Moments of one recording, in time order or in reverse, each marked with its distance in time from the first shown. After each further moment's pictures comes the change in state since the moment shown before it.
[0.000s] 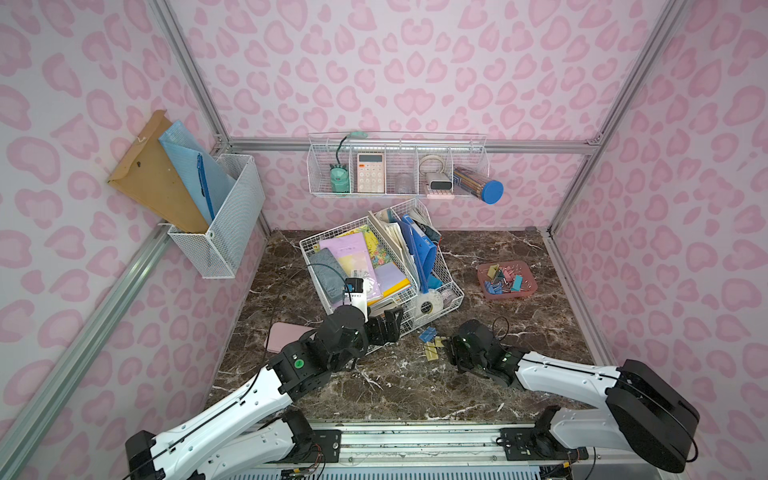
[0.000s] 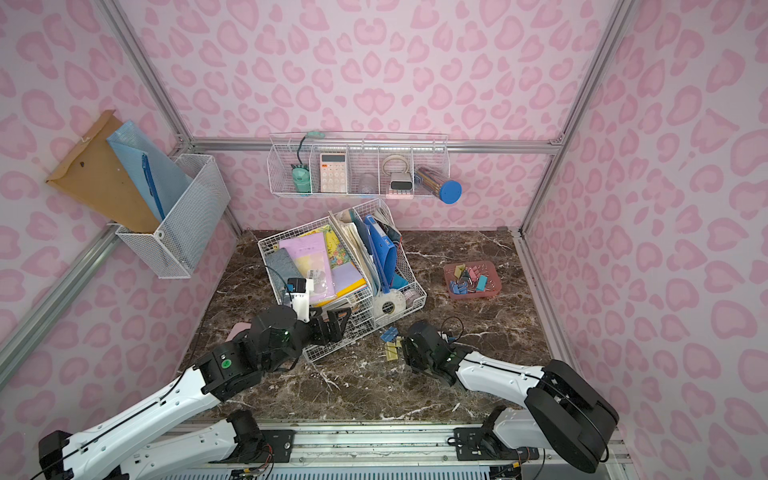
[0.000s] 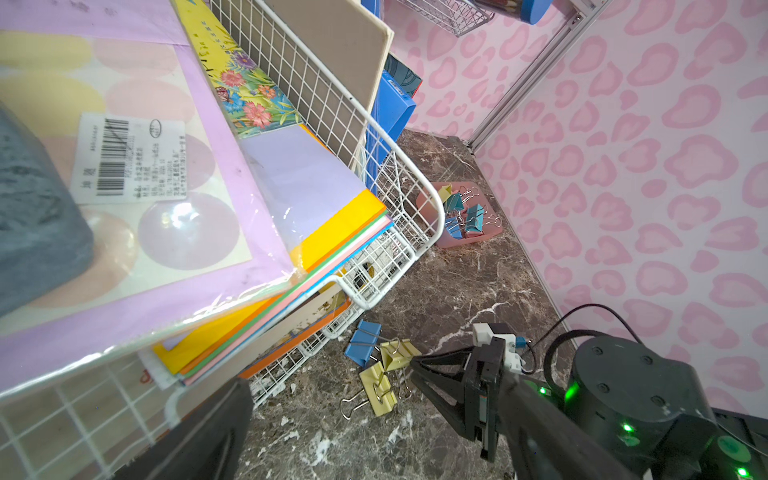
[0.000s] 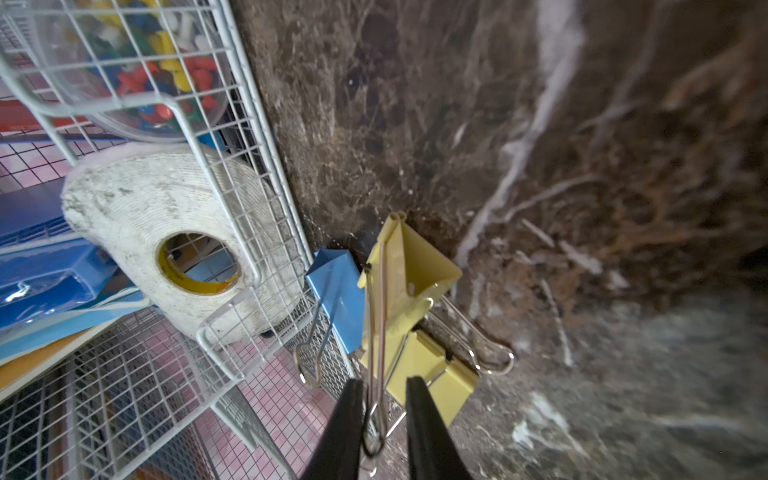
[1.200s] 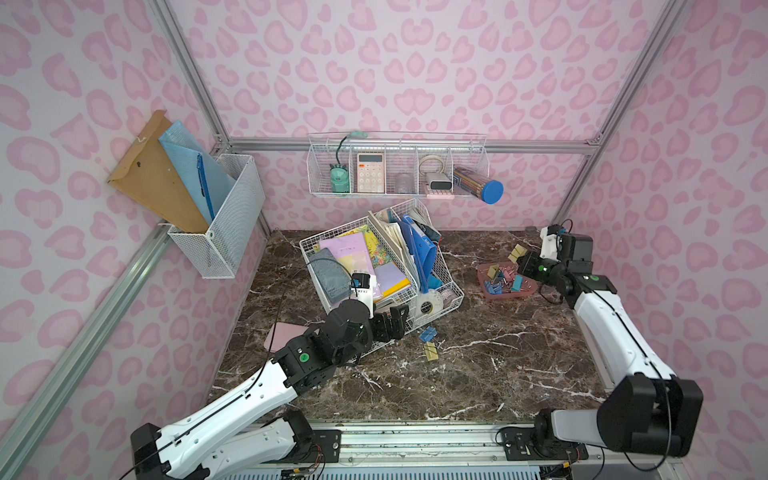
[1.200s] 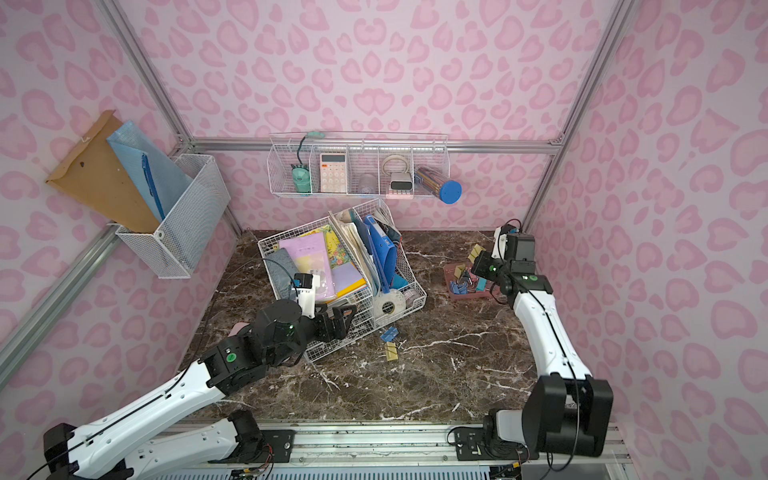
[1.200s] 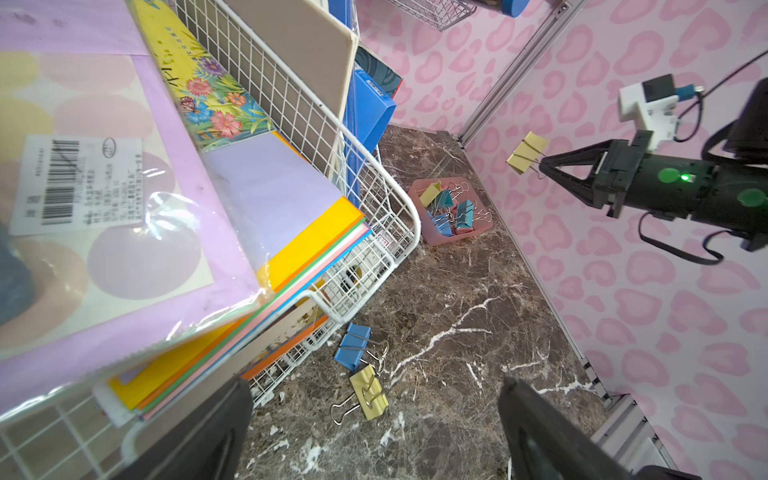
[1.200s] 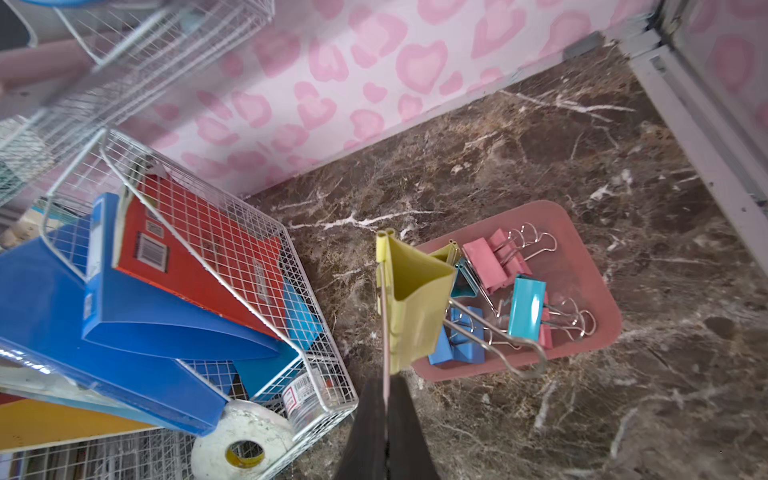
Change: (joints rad) left arm 0.000 0.048 0.047 0.005 0.031 0.026; right arm -0.872 0.133 0.735 -0.511 -0.399 -1.626
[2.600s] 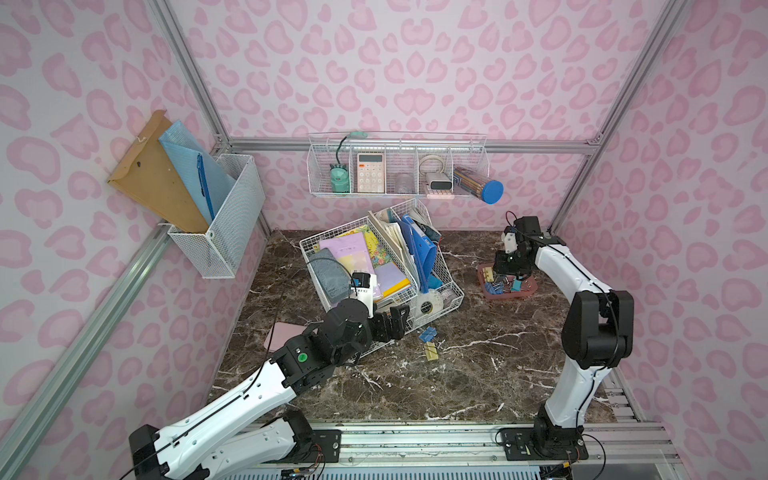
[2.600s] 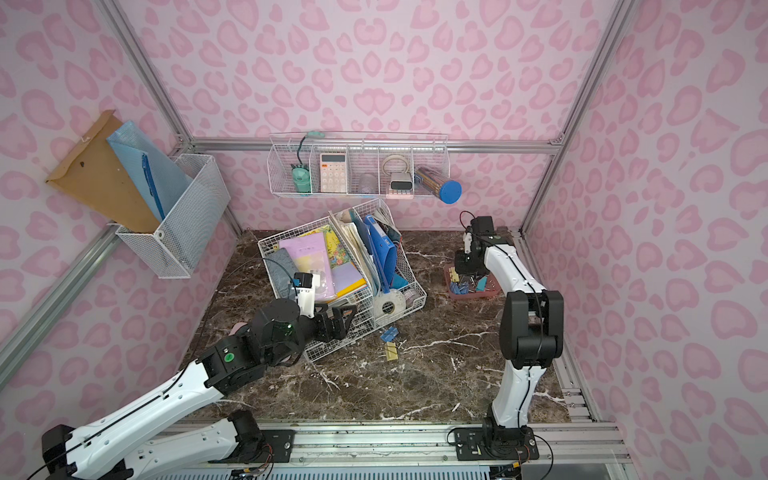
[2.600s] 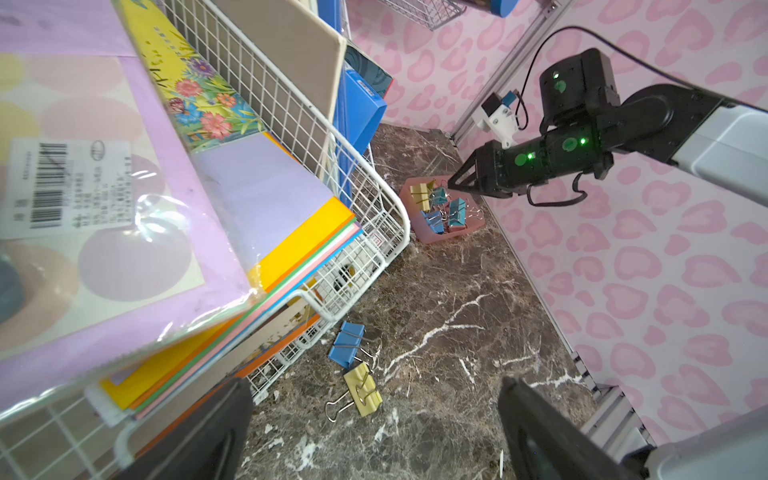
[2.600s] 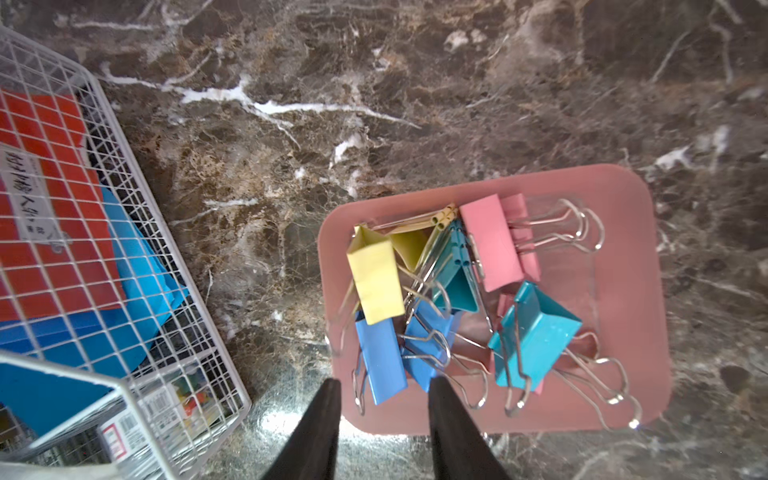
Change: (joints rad) left arm 0.000 0.014 0.023 -0.008 0.047 0.026; right arm 0.115 0.446 0.375 -0.304 0.227 -0.196
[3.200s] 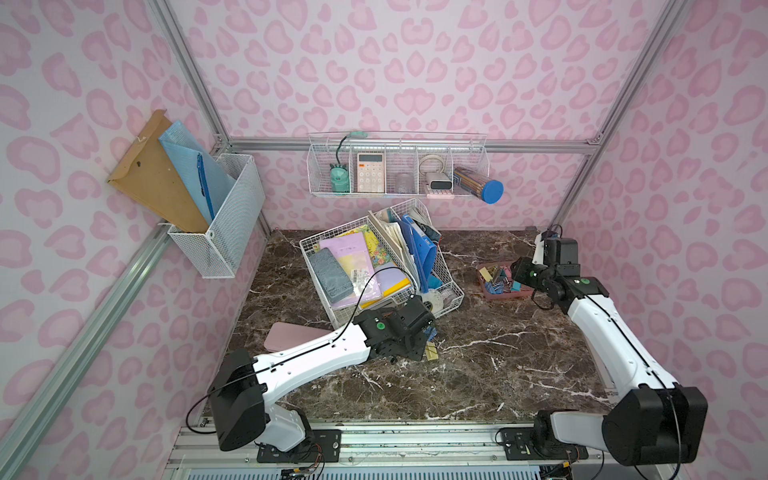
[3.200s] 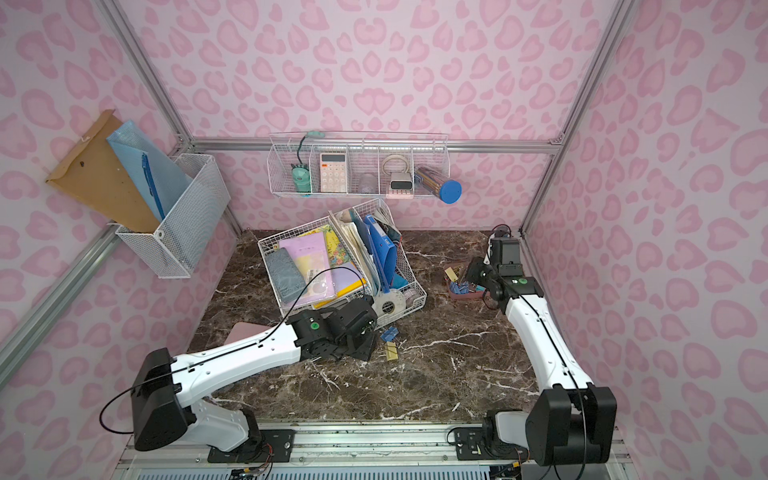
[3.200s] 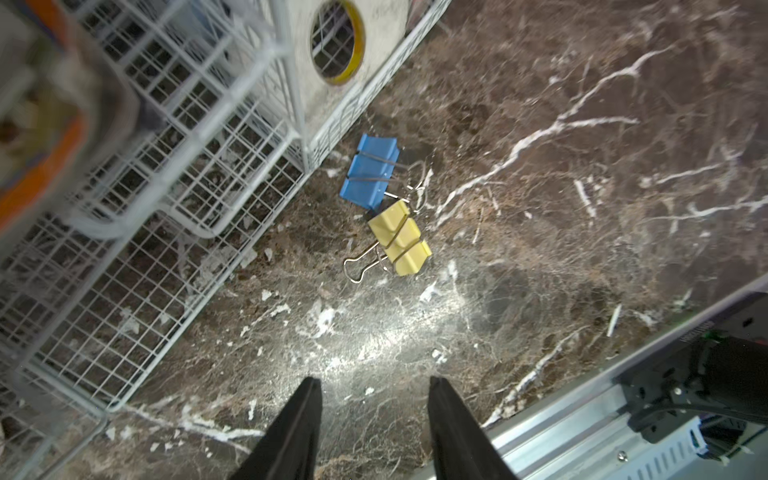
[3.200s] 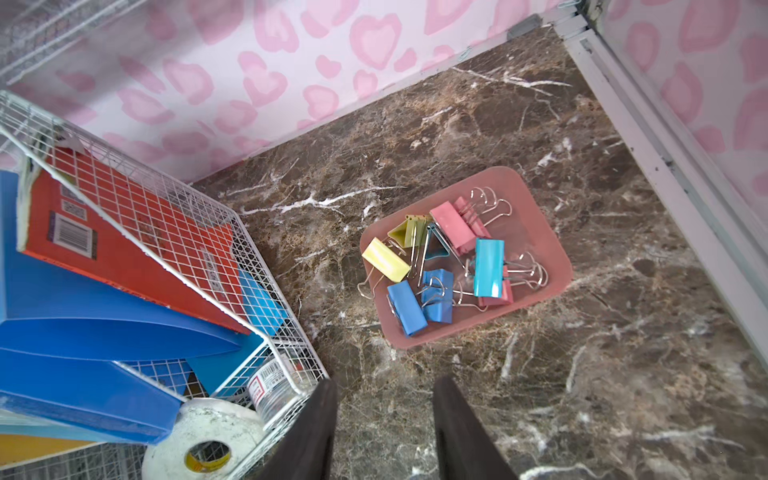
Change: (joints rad) left arm -0.114 0.562 0.287 -0.419 0.086 -0.057; right arm 0.010 -0.607 -0.486 0.269 0.055 0.311
